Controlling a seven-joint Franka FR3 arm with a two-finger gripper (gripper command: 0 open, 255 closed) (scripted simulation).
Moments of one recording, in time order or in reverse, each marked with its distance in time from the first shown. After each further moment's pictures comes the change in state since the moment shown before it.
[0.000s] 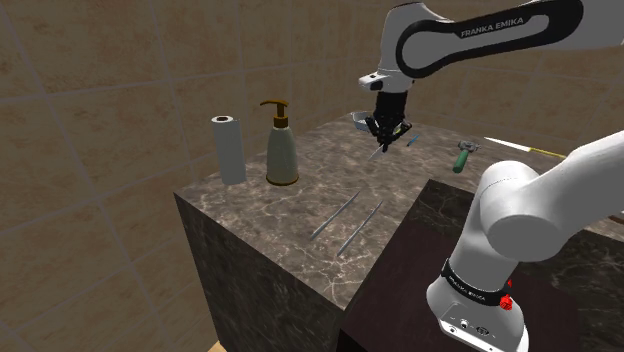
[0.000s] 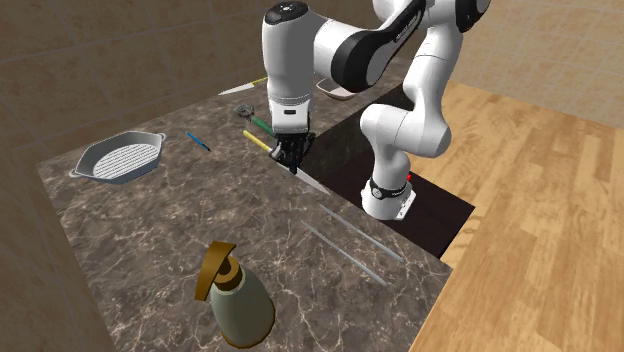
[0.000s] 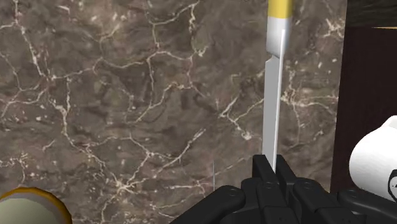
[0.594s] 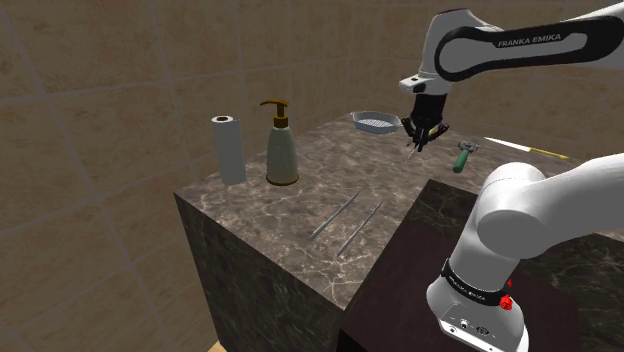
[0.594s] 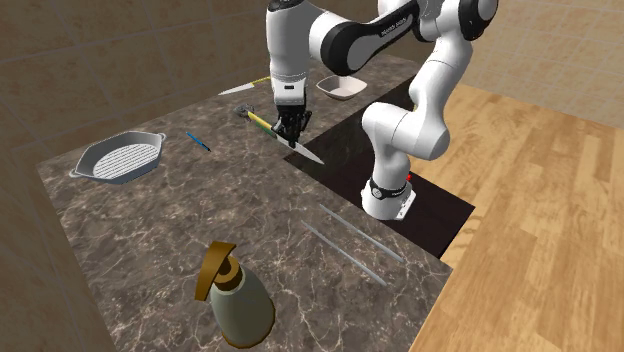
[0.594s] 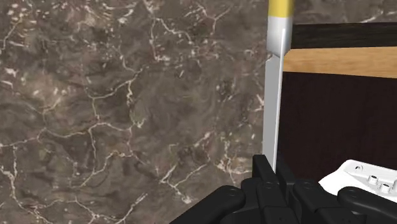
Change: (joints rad) arm -0.153 -0.170 -0.141 -0.062 -0.153 -0.073 -0.195
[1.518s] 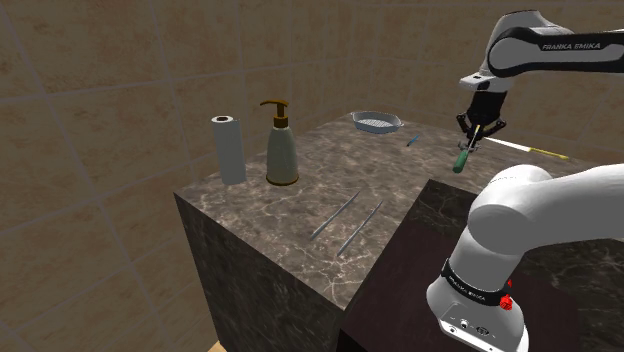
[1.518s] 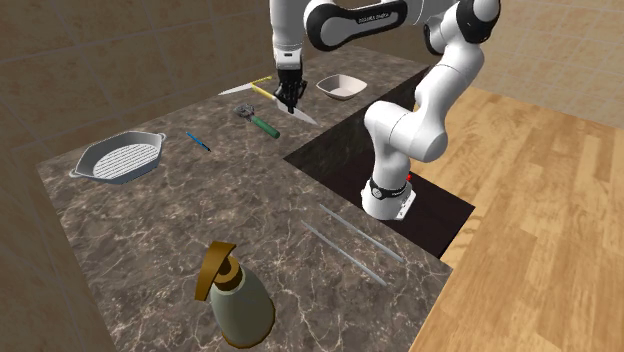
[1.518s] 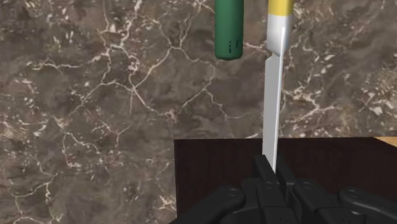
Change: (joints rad) arm -0.157 -0.070 -0.273 0.133 -0.227 -0.086 -0.355
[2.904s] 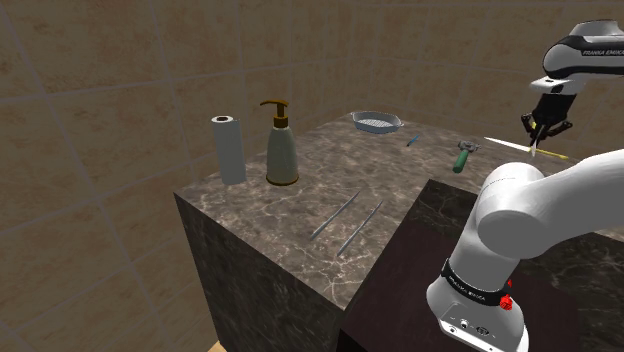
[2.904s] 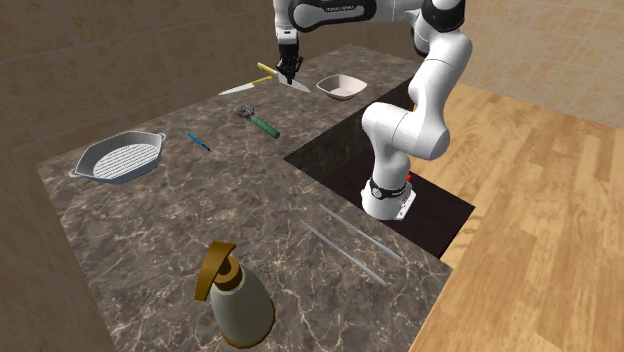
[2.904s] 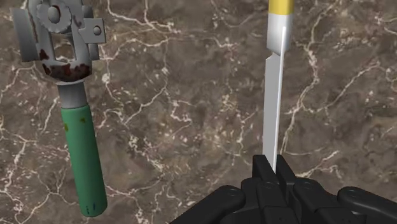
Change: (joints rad) arm 0.167 0.109 -0.484 0.474 -0.183 0.016 -0.433
